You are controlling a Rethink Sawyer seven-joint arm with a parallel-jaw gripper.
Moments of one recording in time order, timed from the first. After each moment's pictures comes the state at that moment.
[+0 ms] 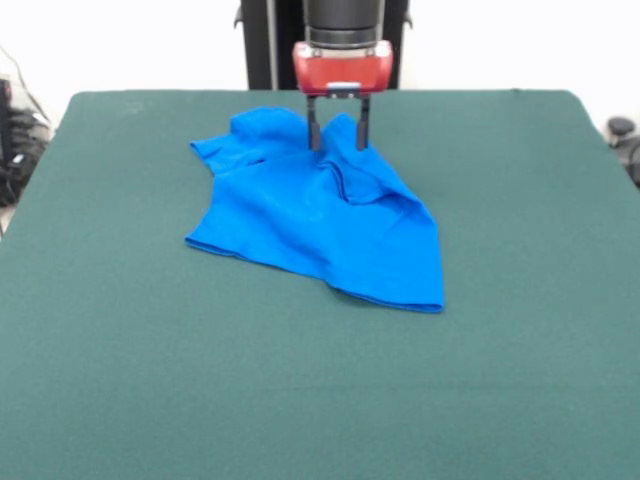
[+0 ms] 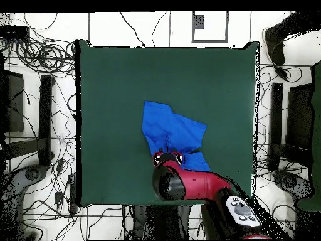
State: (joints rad) arm -0.38 -0.63 0.08 2.05 -0.34 -0.07 1.74
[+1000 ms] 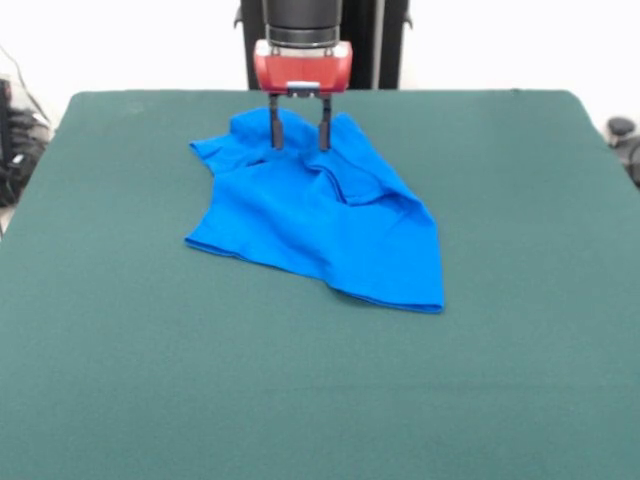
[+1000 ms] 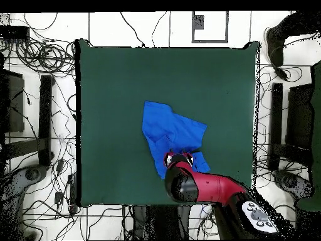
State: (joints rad) arm -0.46 -0.63 0.09 2.05 -0.37 -0.07 1.74
